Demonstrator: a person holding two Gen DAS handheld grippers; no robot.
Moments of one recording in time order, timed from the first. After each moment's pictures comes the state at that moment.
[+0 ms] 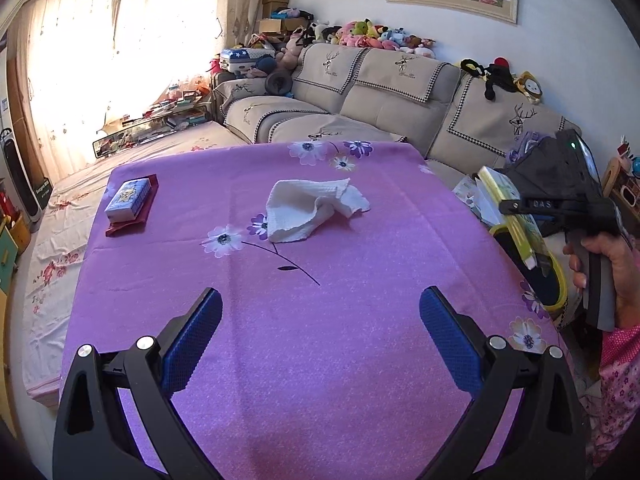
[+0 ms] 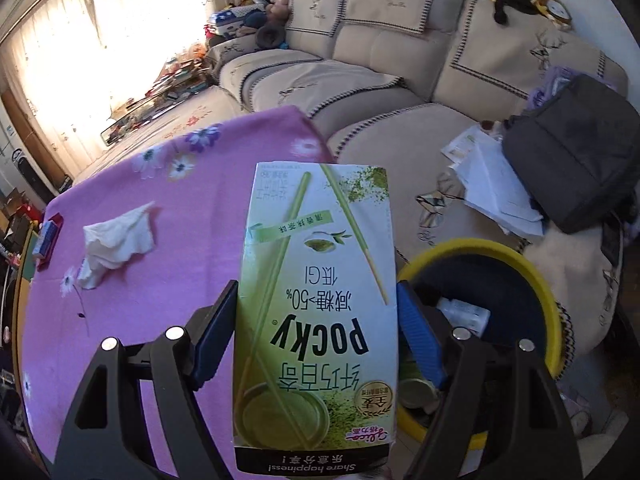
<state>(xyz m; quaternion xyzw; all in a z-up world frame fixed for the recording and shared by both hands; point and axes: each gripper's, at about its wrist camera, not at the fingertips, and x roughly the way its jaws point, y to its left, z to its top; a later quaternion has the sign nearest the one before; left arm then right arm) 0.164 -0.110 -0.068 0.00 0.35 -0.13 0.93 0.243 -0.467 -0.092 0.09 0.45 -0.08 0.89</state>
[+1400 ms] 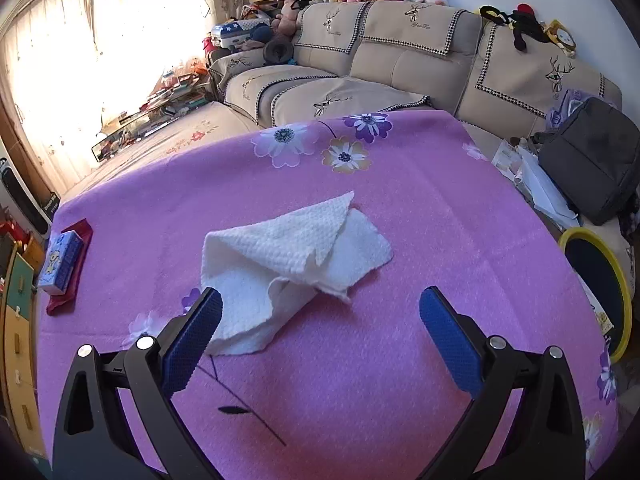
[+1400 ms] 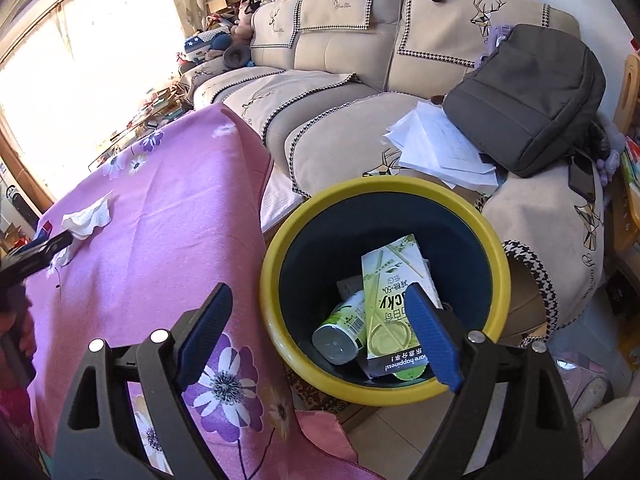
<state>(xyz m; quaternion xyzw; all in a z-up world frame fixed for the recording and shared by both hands) 0.345 -0.192 -0.120 0.06 0.41 -0.10 0.90 0.166 -0.522 -0.123 0.13 0.41 -0.08 0.90</state>
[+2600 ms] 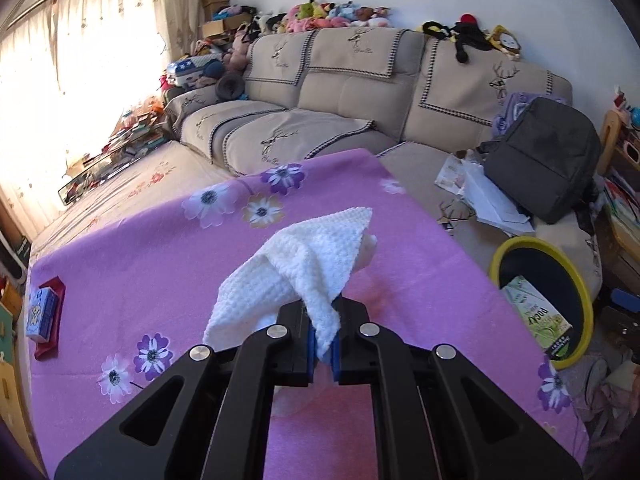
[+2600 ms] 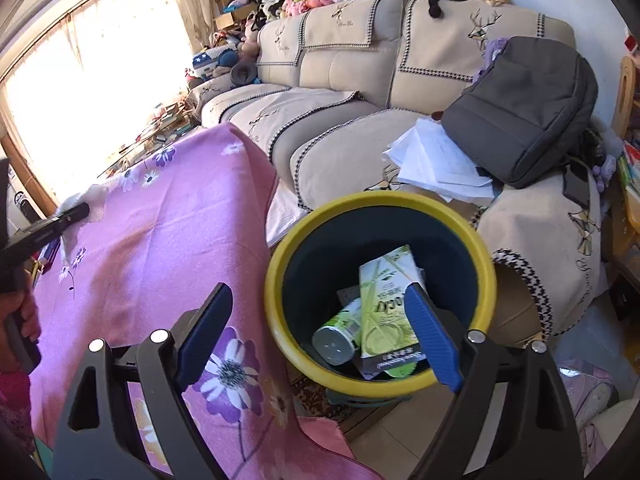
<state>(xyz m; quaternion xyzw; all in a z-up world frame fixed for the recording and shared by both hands) 0.308 -0.251 -0.072 0.09 0.35 -0.19 0.91 0.134 -0.530 -0.107 0.13 0.37 -0.09 0.91</state>
